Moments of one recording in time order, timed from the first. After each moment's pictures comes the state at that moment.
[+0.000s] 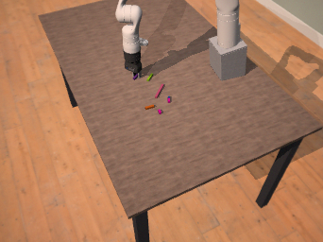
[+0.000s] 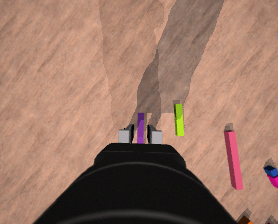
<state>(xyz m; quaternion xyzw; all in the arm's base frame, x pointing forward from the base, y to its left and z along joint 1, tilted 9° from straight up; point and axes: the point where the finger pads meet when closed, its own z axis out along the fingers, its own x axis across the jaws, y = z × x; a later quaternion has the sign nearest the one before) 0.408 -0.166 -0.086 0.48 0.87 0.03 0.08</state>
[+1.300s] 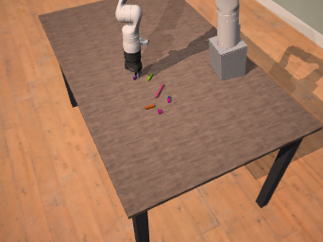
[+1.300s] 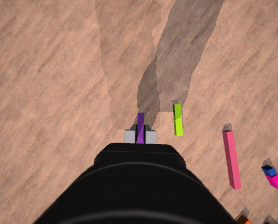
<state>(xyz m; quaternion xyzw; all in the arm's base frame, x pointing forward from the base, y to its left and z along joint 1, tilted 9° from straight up) 0.407 -0.166 -0.085 0.48 0.87 0.03 0.07</state>
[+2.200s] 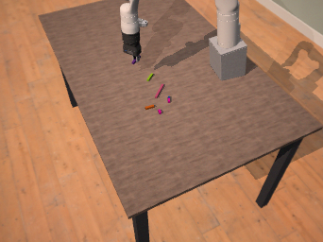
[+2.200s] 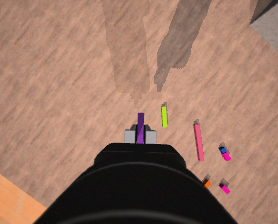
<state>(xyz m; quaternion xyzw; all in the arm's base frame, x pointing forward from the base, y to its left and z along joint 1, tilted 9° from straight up) 0.392 -0.161 0.010 0.48 0.87 0.03 0.07</state>
